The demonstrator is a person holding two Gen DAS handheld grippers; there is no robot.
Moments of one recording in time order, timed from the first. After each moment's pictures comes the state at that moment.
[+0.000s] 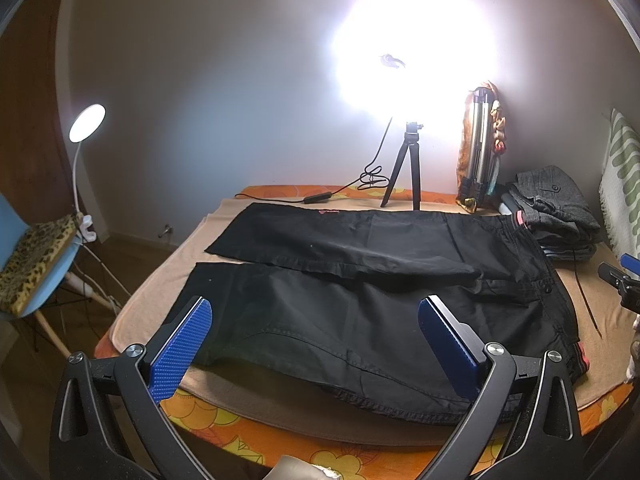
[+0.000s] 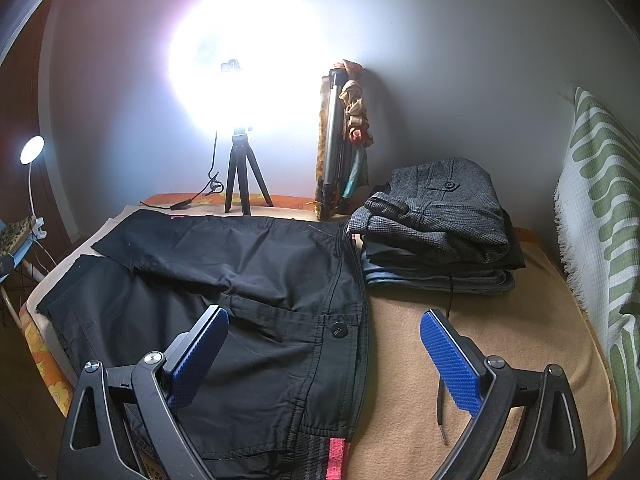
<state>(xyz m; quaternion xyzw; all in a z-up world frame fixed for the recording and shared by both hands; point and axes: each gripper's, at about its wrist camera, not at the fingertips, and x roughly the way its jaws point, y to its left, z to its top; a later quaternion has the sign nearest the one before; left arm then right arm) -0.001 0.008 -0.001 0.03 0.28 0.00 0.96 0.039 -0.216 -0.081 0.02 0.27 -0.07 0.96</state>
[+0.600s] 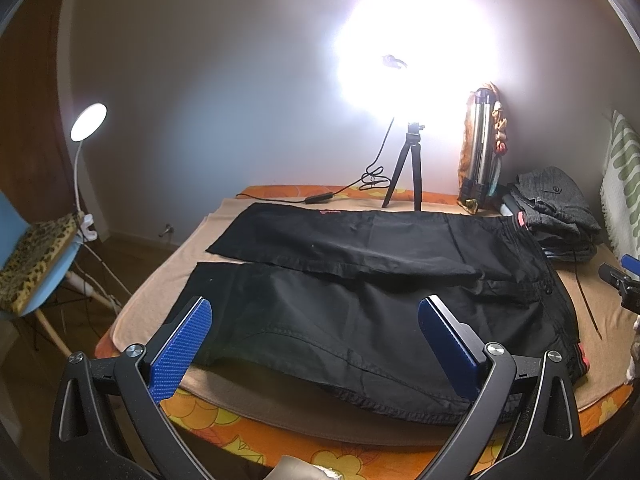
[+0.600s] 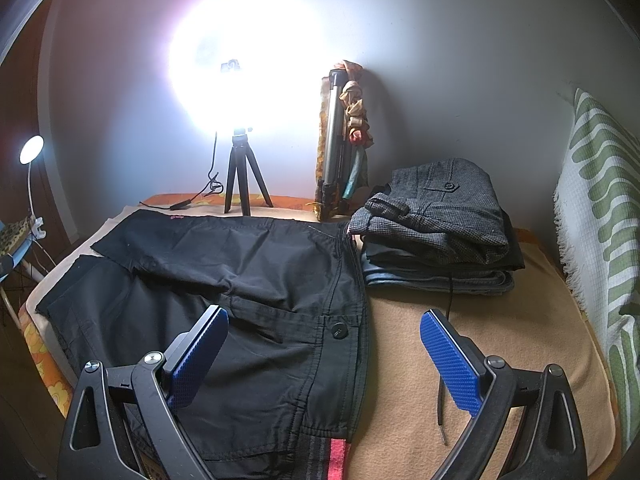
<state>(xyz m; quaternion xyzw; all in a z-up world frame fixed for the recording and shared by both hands) 0.000 0.008 -0.001 0.03 0.28 0.00 0.96 0.039 -0.215 -0.083 0.02 0.27 -0.07 0.96</state>
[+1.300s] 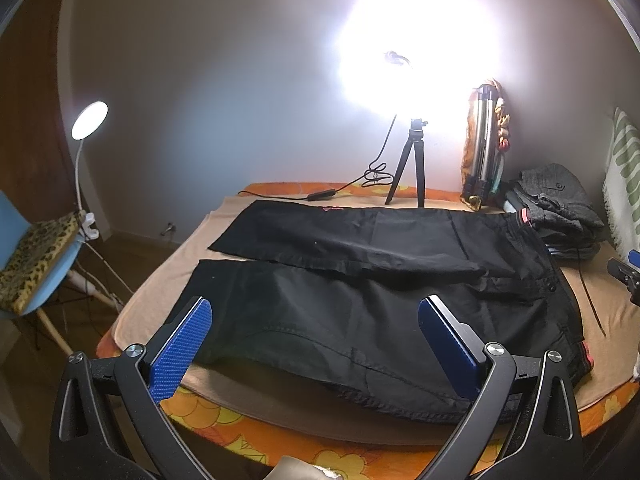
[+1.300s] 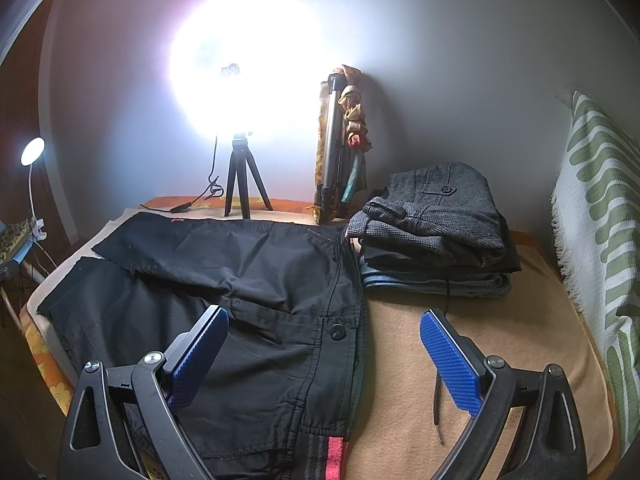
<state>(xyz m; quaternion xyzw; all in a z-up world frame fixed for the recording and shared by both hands) 0.001 0.010 -0.005 0.03 0.28 0.00 0.96 0.034 -0.216 -0.075 0.02 0.26 -0.07 0.96</state>
